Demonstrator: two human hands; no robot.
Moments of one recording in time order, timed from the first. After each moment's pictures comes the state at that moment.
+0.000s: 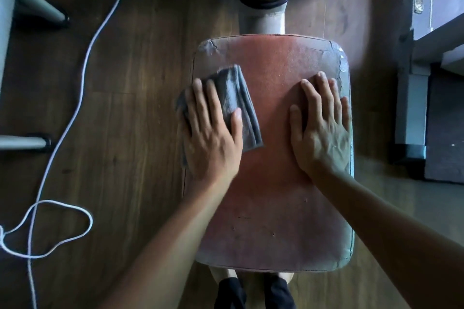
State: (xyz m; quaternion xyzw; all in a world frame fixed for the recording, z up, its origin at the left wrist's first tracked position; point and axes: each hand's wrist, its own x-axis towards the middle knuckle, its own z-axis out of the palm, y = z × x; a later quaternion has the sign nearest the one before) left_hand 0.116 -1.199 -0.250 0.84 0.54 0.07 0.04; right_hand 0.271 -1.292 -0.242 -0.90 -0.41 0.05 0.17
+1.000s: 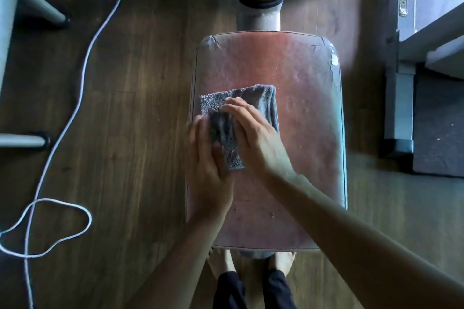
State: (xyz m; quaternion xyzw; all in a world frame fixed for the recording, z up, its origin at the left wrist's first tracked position) left_hand 0.064 -1.253 -0.232 0.76 0.52 0.26 0.28; right_hand 0.190 -1.264 -0.209 -0.74 -0.51 0.24 0.37
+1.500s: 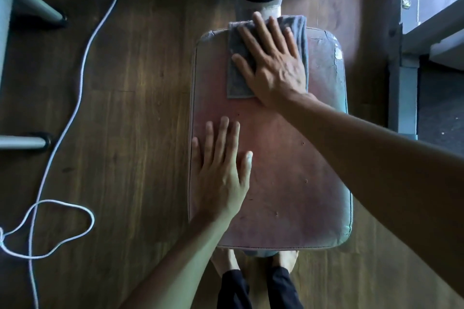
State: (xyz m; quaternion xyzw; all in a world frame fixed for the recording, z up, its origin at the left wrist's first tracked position) left_hand 0.061 -1.264 -0.242 0.89 0.44 0.05 0.11; right_hand 0.277 -1.185 -0.236 -0.83 -0.55 0.07 0.08
